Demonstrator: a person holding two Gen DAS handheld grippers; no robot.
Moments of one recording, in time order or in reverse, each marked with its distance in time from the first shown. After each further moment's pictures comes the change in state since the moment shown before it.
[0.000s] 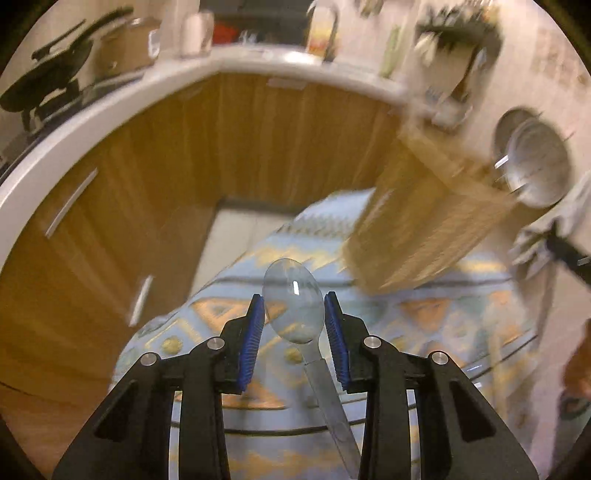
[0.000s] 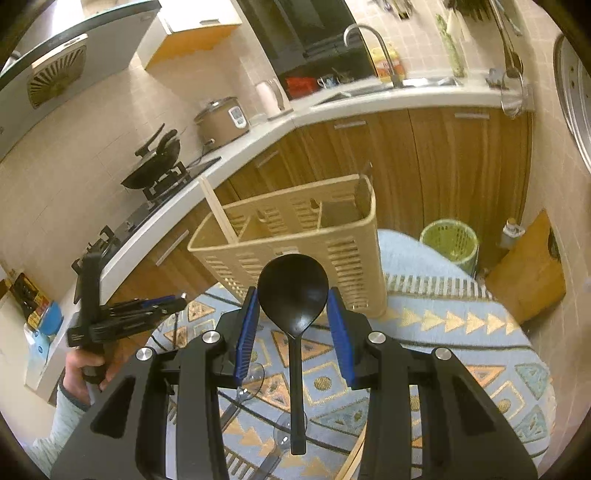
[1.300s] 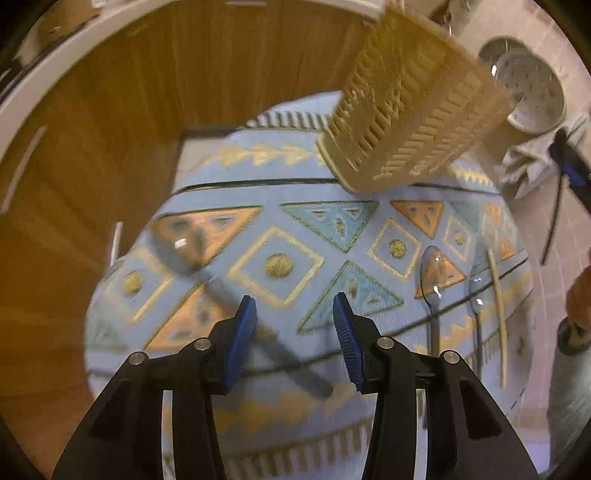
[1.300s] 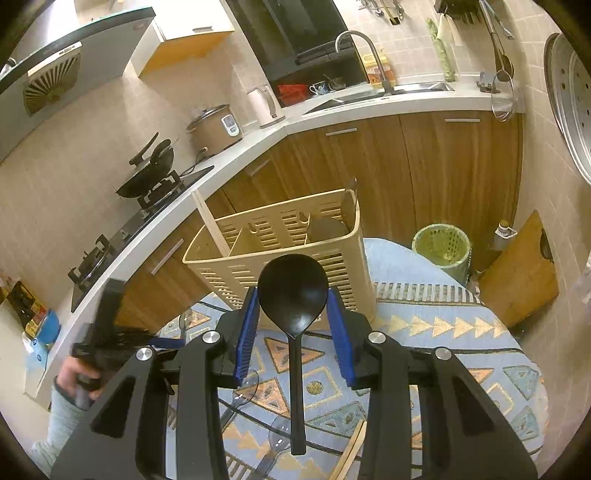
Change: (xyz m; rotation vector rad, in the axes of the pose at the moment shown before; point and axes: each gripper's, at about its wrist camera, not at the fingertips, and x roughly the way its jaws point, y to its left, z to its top) left arm 0.023 0.003 -0.026 0.080 0.359 -0.072; right arm -0.005 -0.014 0.003 0.037 0.000 -0.020
